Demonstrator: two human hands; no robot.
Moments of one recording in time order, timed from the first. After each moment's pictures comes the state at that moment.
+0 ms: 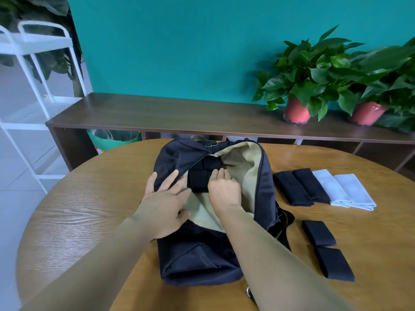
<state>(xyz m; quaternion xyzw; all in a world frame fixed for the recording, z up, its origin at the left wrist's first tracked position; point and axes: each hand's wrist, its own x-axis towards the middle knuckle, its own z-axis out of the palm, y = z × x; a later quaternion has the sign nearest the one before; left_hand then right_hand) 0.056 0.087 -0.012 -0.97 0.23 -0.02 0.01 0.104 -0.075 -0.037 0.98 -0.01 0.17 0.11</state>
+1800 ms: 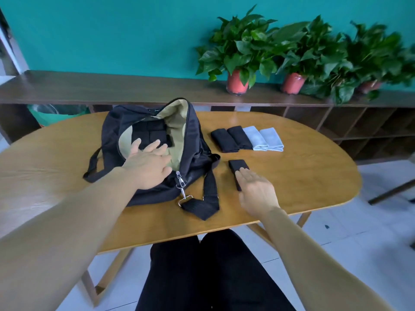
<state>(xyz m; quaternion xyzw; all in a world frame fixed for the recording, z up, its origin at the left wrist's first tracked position) -0.025 -0.001 0.018 -0.96 0.26 0.02 0.09 -0.128 -0.271 -0.040 0.99 0.00 0.14 0.05</state>
